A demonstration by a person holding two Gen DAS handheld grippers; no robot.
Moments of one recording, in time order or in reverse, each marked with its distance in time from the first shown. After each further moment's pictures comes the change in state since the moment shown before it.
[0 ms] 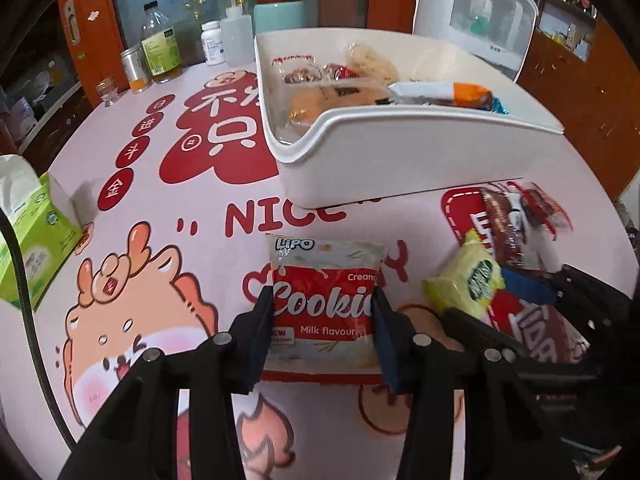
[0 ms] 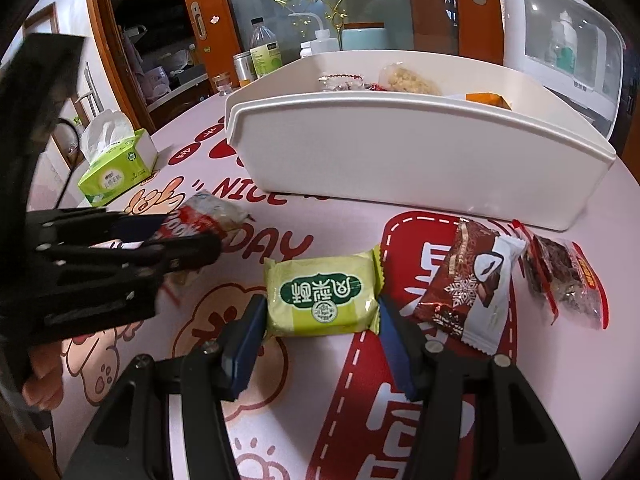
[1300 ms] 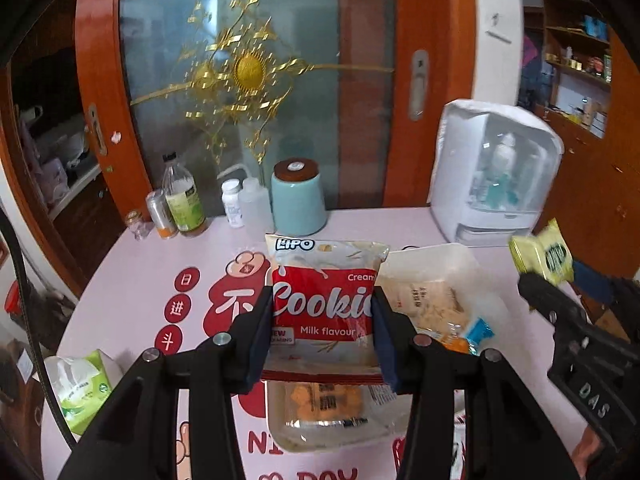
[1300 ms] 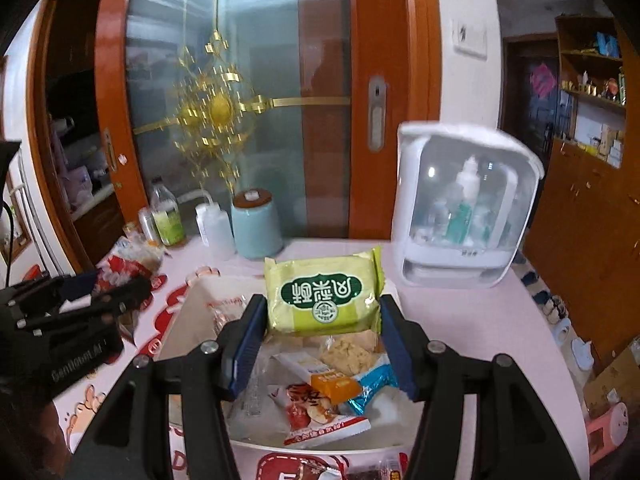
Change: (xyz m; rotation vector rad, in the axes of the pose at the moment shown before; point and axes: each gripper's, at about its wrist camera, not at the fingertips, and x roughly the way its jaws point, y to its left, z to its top) left arm -0.070 -0.023 0.215 -0.072 -0.287 0.112; right arm -0.086 -0.082 0.208 0.096 -0.237 -0.303
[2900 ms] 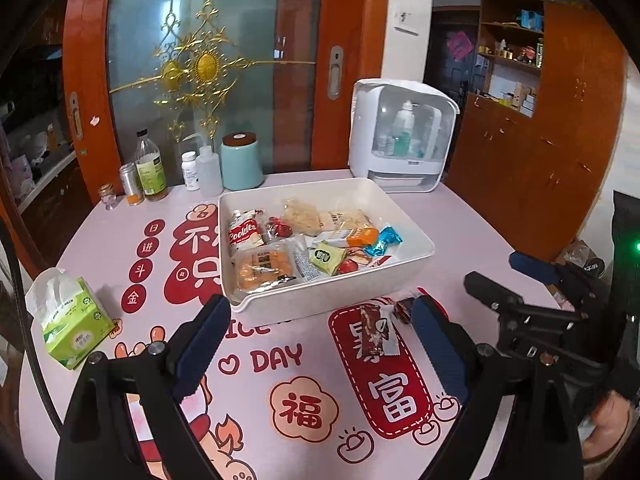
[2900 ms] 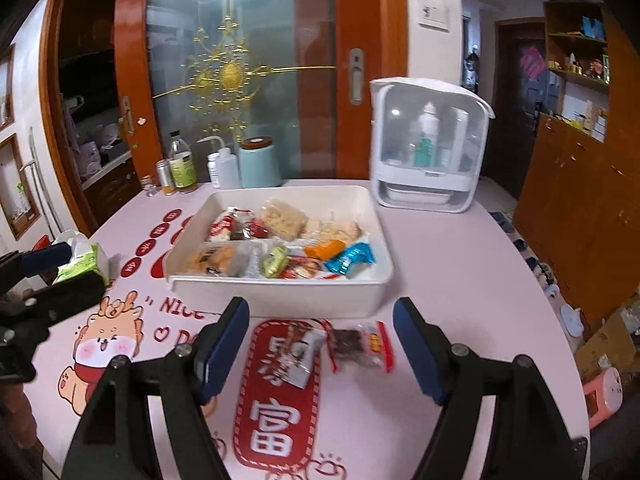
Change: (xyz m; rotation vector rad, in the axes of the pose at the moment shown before) left arm -0.151 -0.009 -0.140 0.091 -0.037 -0.223; right arm -0.129 -0.023 -0.128 0.024 0.027 -0.022
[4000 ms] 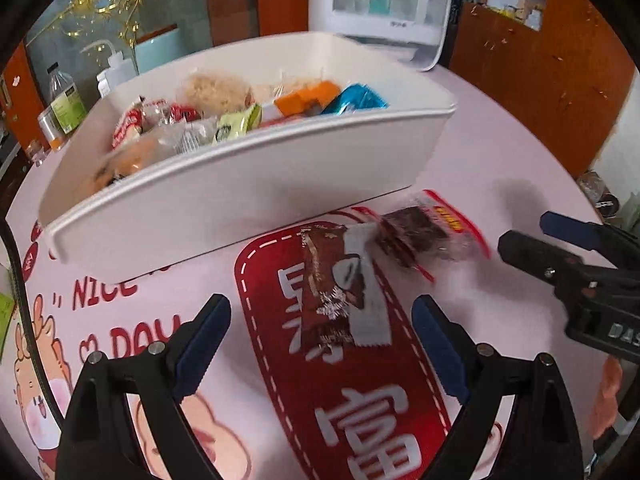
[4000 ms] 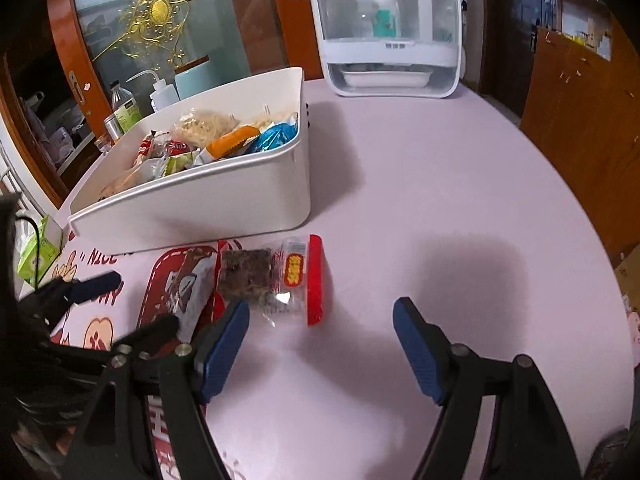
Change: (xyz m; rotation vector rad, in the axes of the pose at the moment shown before) left arm 0.210 -0.076 -0.070 0.067 0.324 -0.011; right arm 0.130 -0.083 -0.061 0.124 0.257 0.062
